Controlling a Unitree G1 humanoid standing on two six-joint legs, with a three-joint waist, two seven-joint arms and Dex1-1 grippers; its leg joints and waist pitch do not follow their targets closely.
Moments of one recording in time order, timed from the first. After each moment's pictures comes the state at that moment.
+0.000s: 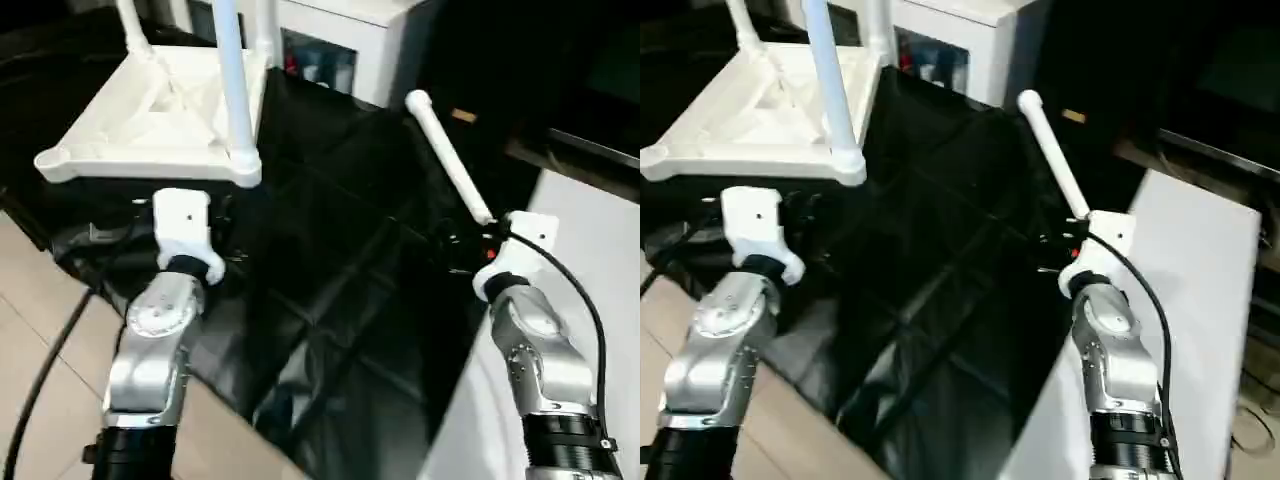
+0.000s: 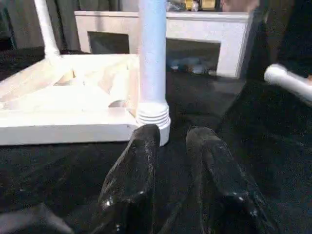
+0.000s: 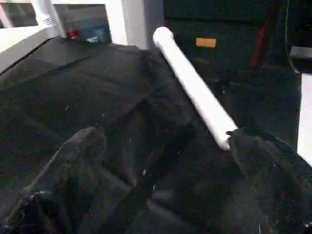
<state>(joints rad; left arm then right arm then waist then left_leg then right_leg) -0.24 0.10 0.06 -0.14 -0.05 0.33 -0.08 -0.28 -0.15 -0.20 0.14 0.18 0.28 0.05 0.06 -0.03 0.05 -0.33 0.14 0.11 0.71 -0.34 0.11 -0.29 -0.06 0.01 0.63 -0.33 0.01</state>
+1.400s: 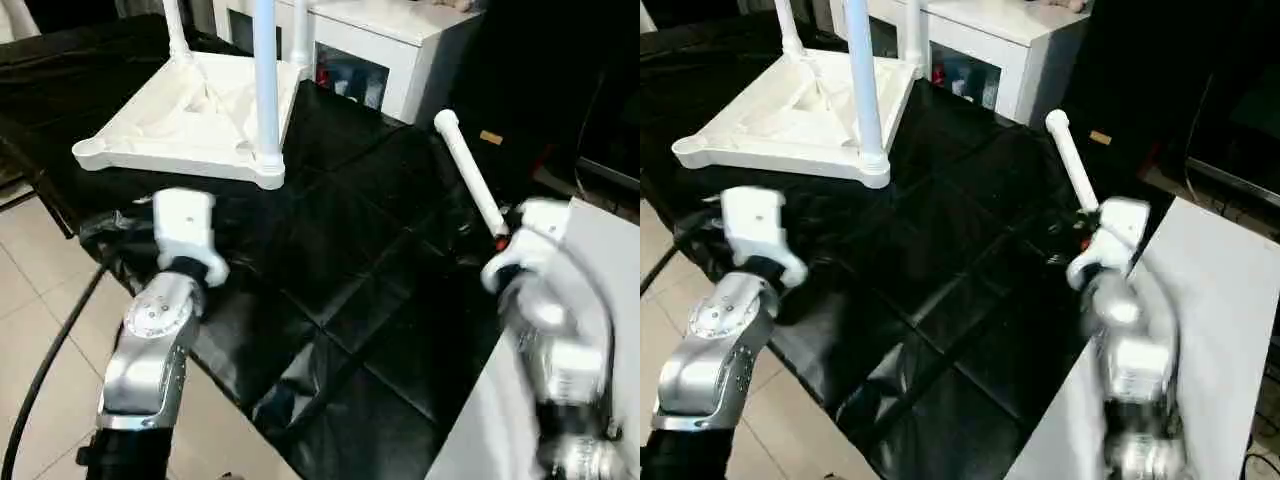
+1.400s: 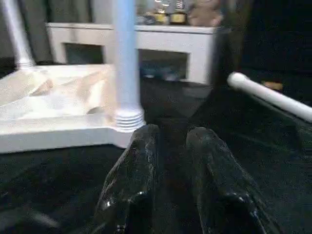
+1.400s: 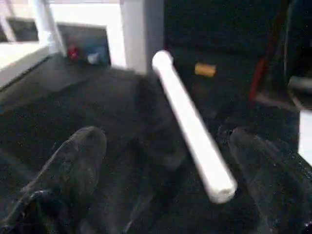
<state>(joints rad) -0.24 0.19 0.03 -0.19 -0.14 0.37 -0.25 -0.51 -0.26 -0.27 0.47 0.20 0.16 0.09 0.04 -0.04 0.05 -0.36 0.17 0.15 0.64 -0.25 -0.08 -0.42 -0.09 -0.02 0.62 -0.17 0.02</state>
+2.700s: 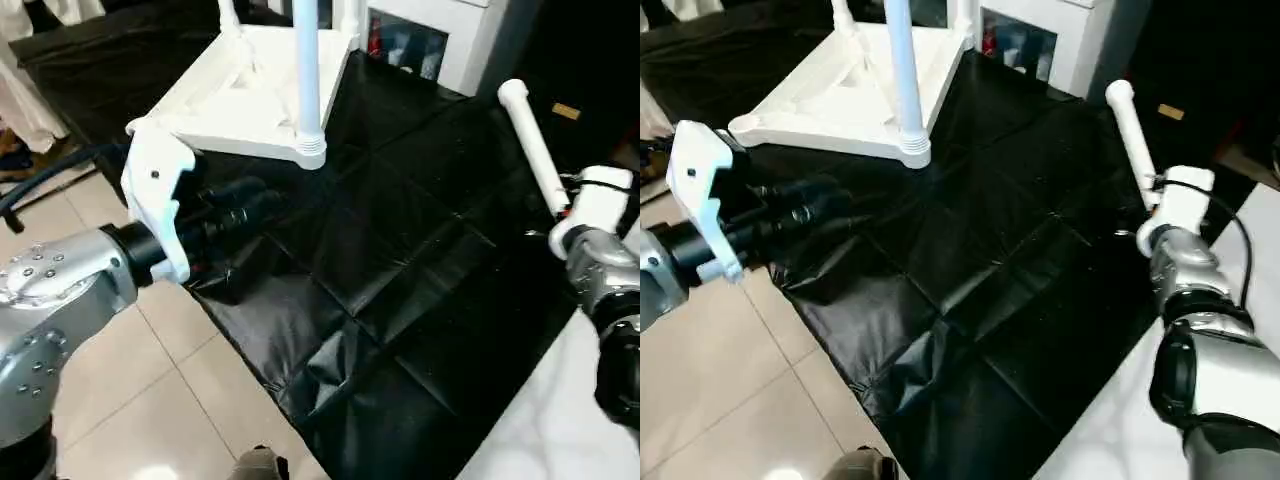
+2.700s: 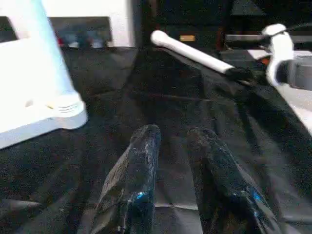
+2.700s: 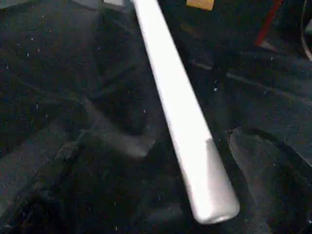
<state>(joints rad) -0.36 0.54 0.20 -0.70 -0.67 1.09 -0.48 -0.93 -0.53 -0.31 1.34 0.09 -0.05 0.12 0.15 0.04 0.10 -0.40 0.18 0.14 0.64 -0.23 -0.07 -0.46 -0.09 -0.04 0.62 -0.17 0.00</state>
